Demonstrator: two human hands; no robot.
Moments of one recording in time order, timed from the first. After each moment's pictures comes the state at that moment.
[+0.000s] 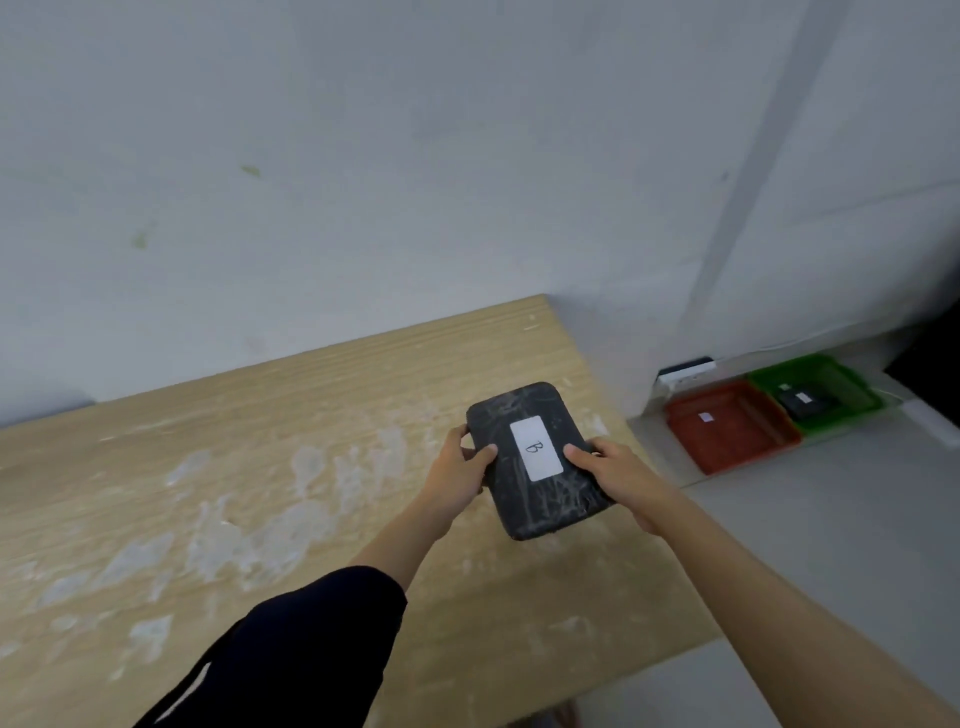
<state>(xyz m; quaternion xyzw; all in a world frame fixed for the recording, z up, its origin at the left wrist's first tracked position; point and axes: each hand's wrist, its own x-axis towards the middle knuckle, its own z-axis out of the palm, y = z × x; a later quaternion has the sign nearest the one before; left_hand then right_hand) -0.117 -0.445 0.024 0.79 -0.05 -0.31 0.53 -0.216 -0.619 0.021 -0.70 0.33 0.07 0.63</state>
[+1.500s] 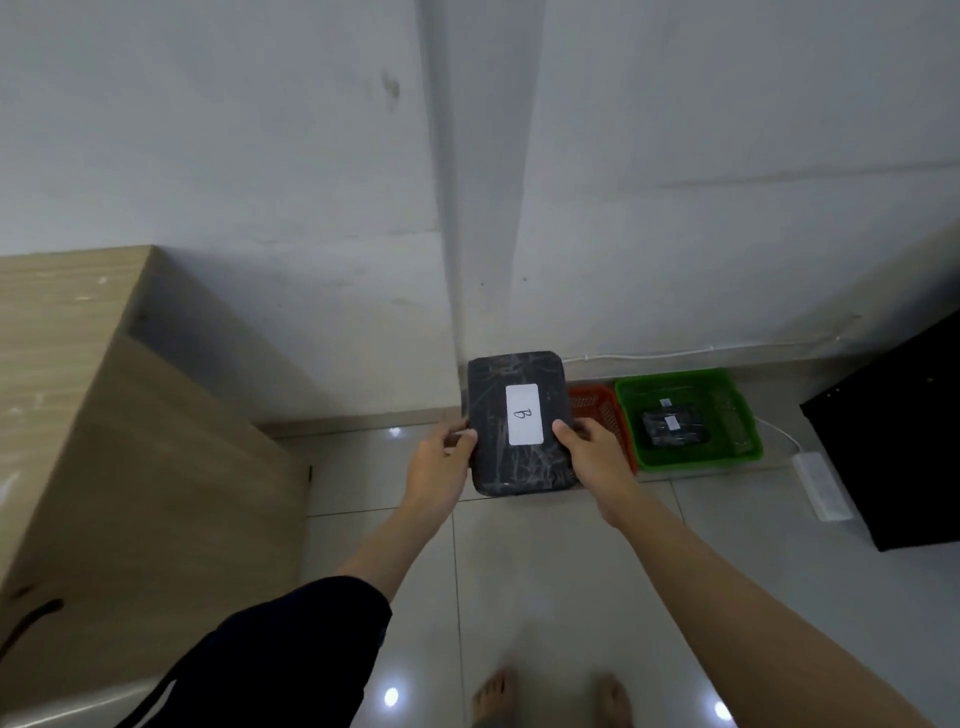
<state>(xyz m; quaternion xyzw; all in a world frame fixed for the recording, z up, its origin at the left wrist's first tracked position) -0.212 -1.087 -0.135 0.78 0.08 -0.24 0.58 -0.257 -1.262 -0.143 -0.68 0.36 0.06 0.64</state>
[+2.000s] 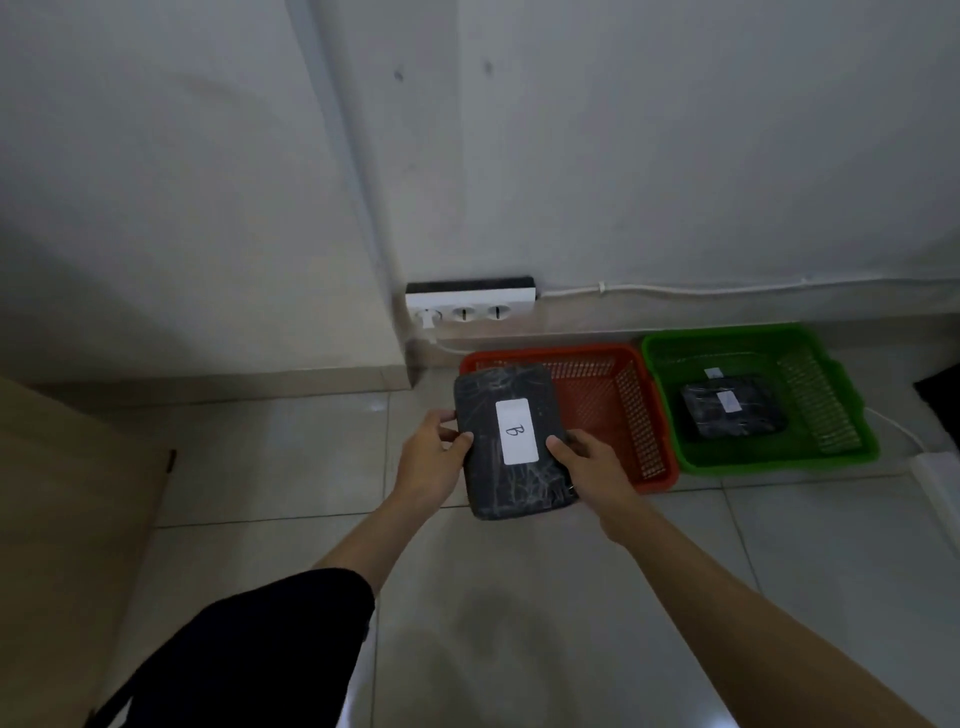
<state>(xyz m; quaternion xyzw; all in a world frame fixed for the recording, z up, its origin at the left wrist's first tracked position) -0.137 -1.196 -0.504 0.83 0.06 -0.22 0.51 -0.201 -1.371 -0.518 -0.67 0.33 0.08 0.67</state>
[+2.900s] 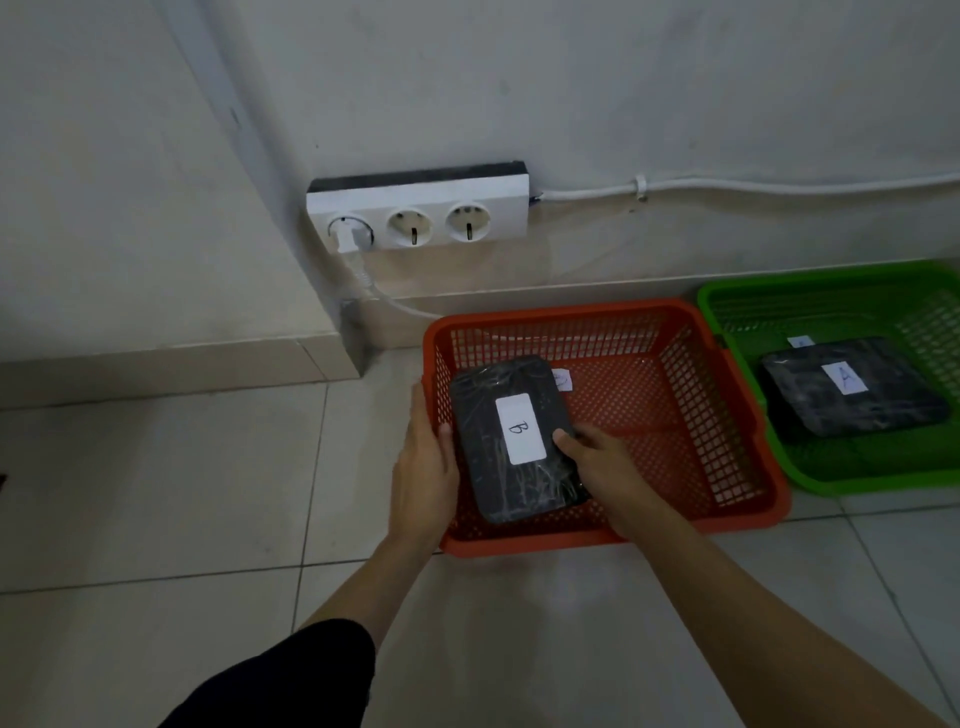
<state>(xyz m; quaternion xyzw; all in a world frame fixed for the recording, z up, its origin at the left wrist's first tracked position) -0.093 -1.248 -0.731 0.89 -0.06 -0.03 0.44 -0.130 -1.428 -0.742 -0.64 0.32 0.08 0.69</state>
